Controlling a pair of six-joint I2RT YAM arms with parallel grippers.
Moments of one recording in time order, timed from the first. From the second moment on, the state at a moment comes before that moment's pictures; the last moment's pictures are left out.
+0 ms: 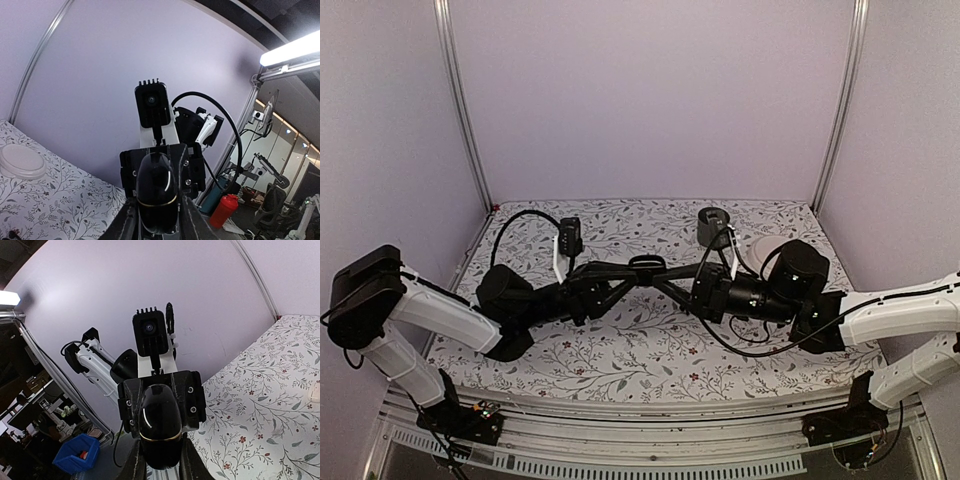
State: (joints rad) left arm -0.97 1.55 0.51 1.50 0.44 -0.73; right arm 1.09 1.29 0.67 0.74 -0.26 0.64
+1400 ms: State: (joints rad) left arm -1.00 1.55 0.55 1.48 0.45 -0.67; right arm 1.11 1.31 0.66 0.82 -0.23 0.67
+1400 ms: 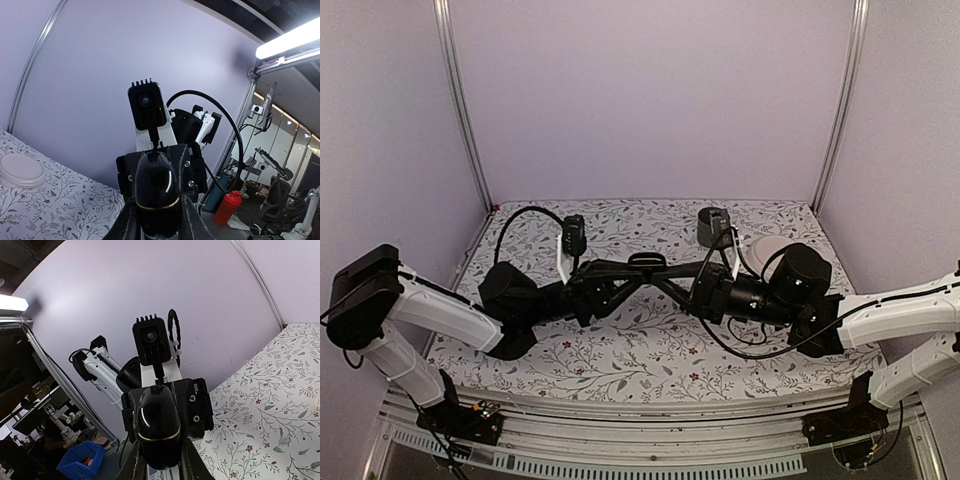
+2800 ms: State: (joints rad) left arm -0.92 1.32 0.59 0.77 0.80 -0.27; right arm 1.17 1.22 0.73 0.33 -0.12 0.42
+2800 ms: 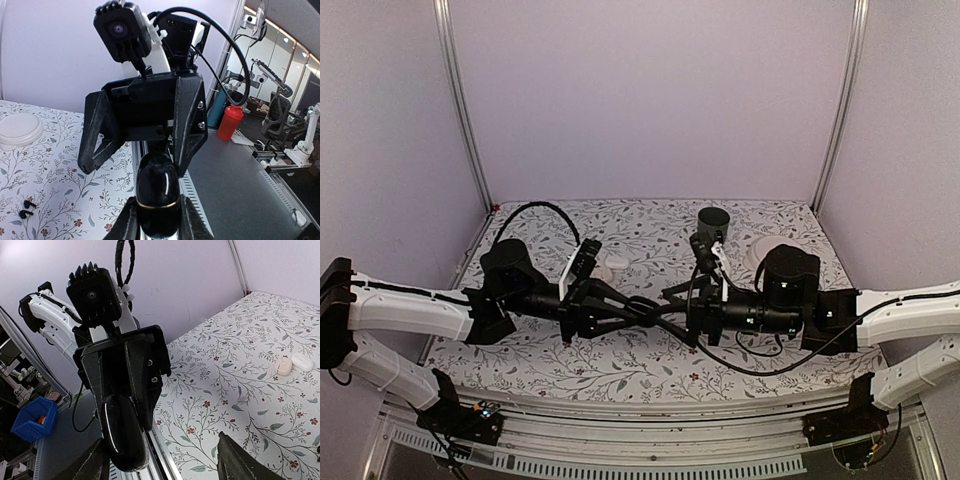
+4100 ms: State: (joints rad) left arm -0.93 1.29 0.59 0.72 0.65 -0.11; right arm 1.17 1.15 0.81 0.15 -0.05 0.45
